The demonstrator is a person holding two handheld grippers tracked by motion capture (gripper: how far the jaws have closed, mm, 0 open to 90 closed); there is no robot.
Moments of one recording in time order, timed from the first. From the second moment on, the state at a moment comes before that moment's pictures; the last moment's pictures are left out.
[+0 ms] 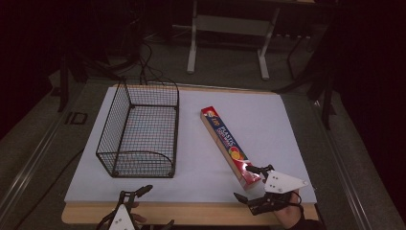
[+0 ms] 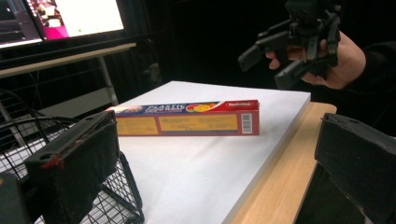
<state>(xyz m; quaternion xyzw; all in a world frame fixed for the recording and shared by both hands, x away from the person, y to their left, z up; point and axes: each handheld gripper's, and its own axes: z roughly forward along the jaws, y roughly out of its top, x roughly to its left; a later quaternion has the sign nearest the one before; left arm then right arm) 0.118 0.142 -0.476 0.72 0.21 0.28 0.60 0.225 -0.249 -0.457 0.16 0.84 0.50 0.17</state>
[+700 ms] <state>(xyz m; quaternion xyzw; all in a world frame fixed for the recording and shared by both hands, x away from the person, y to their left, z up) 0.121 0.138 -0.474 0.71 0.20 0.27 0.61 0.254 -0.222 -0.441 0.16 0.83 0.50 0.18</state>
